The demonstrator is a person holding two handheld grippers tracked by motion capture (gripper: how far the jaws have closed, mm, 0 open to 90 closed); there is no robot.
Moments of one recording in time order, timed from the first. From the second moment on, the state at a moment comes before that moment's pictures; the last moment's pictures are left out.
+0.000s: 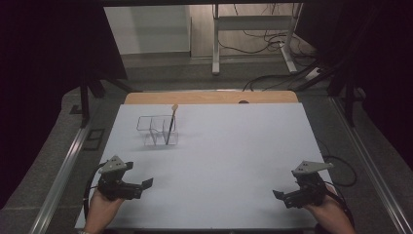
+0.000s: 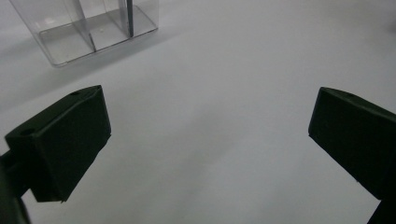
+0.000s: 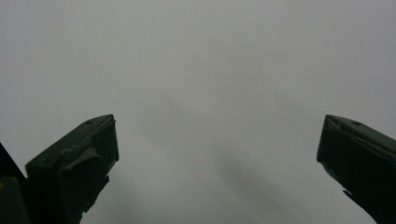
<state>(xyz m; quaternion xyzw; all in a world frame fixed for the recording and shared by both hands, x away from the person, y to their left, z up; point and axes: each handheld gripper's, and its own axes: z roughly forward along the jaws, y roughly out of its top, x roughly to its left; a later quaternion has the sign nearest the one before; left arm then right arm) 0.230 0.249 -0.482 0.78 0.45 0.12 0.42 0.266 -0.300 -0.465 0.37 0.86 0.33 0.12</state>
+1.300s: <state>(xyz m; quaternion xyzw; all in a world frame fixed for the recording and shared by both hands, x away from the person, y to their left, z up) 0.204 0.262 -0.485 0.78 0.46 0.14 0.39 0.266 -0.299 -0.466 0.37 0.86 0.32 0.12</state>
